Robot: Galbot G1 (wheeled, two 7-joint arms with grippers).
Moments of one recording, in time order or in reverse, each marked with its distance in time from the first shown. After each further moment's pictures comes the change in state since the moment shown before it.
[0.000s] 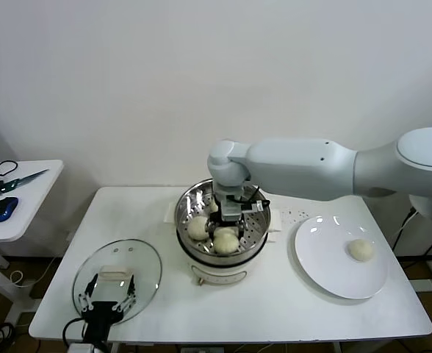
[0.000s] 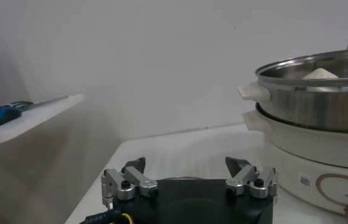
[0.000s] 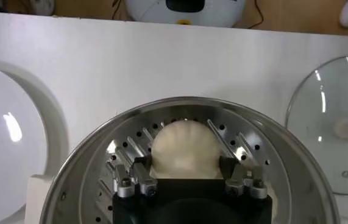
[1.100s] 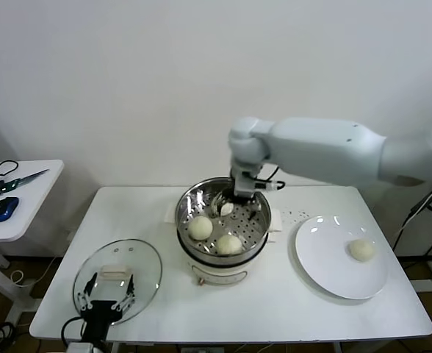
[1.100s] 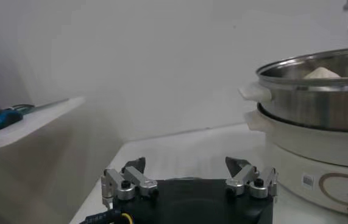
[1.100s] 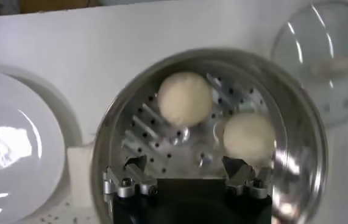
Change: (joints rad) left arm 0.001 0.012 -0.007 -0.009 0.003 0.001 0.000; right arm 0.126 -0.157 -0.017 -0.047 0.144 -0.151 0.061
